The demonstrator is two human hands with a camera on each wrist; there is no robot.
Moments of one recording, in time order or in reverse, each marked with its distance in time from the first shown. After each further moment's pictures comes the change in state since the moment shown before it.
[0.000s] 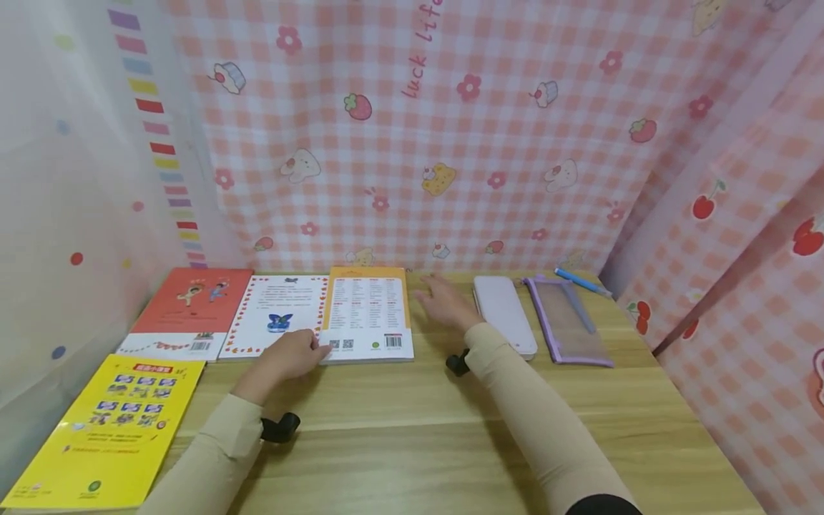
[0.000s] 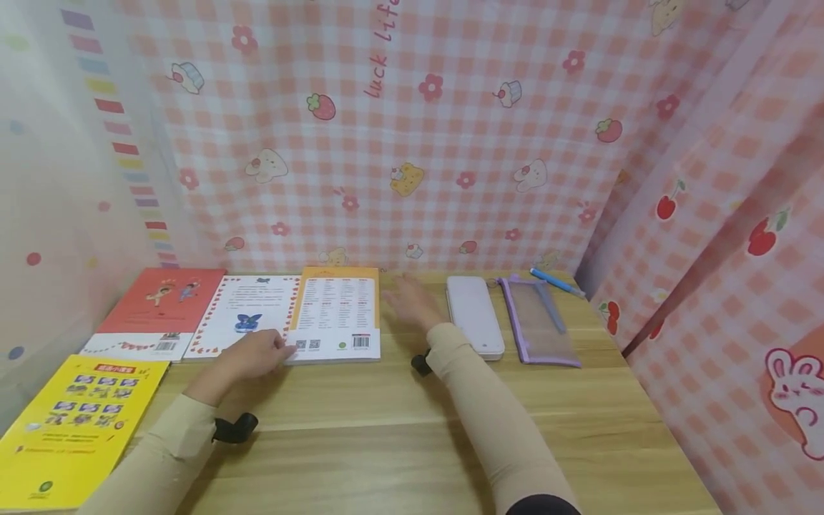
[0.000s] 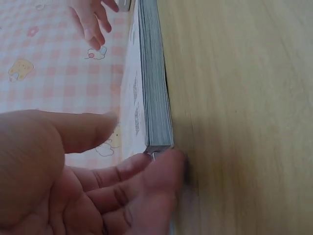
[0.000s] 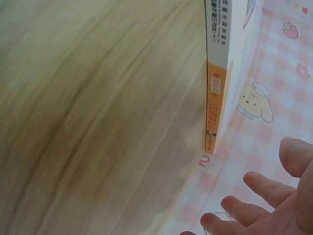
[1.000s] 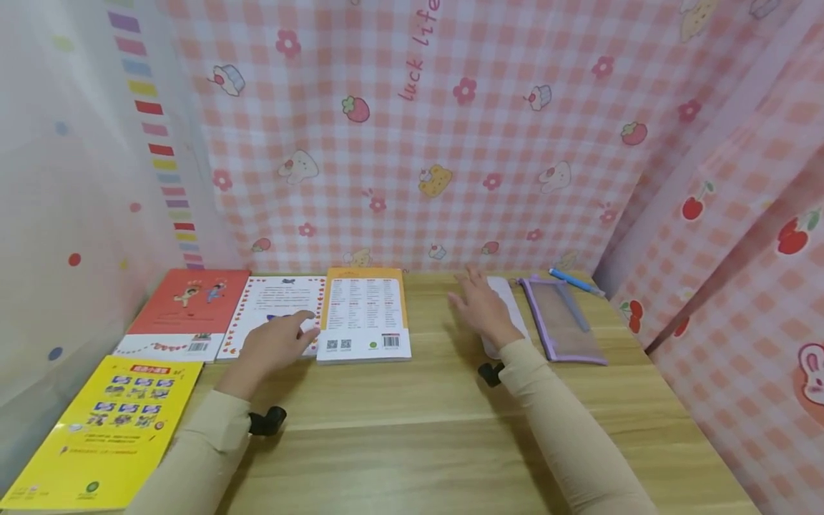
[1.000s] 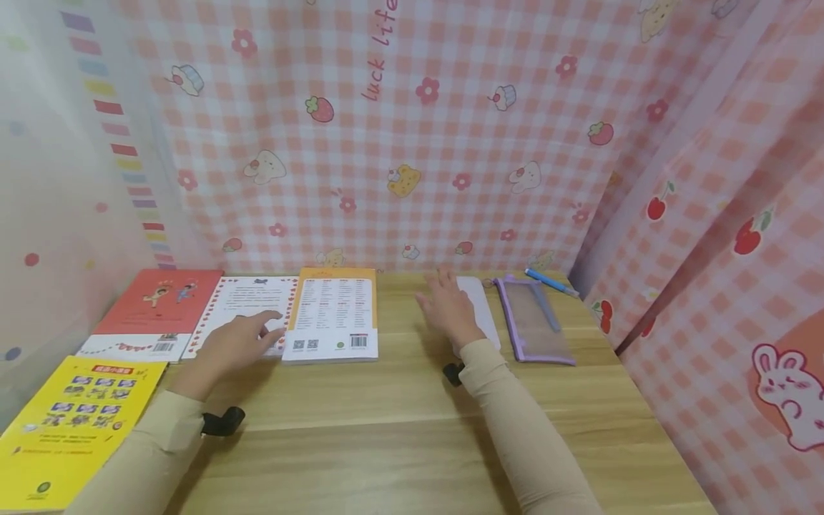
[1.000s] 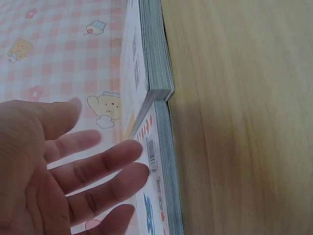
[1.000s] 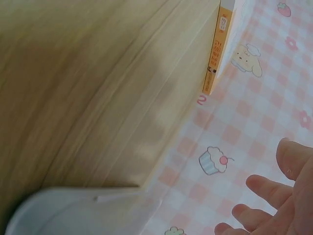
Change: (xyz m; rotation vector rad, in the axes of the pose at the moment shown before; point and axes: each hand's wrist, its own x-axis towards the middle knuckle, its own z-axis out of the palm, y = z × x) left_hand 0.014 -0.019 -0.015 0.249 0.194 0.145; right_hand -0.039 0.036 -0.034 -0.264 0.188 0.007
